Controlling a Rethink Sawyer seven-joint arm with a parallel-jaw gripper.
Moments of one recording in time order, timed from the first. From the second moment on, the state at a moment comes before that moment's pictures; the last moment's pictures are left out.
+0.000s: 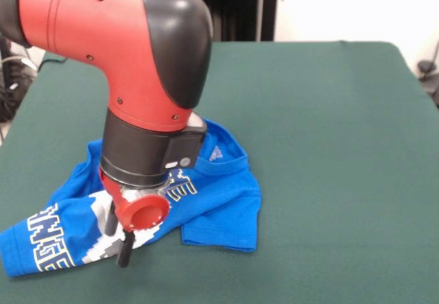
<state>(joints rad) -0.23 -0.14 -0.10 0.85 -0.27 0.57 2.85</state>
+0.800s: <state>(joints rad) -0.19 -0.06 -0.10 0.57 -0.26 0.74 2.85</state>
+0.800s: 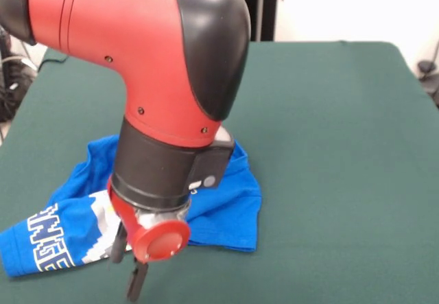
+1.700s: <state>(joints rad) -0.21 0.05 -0.09 0.48 -0.26 0.72 2.85</state>
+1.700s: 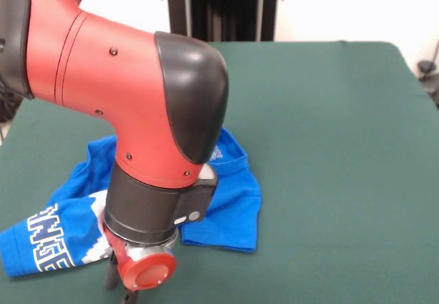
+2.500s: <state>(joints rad) -0.26 -0.01 -0.09 0.62 -0.25 0.61 2.85</state>
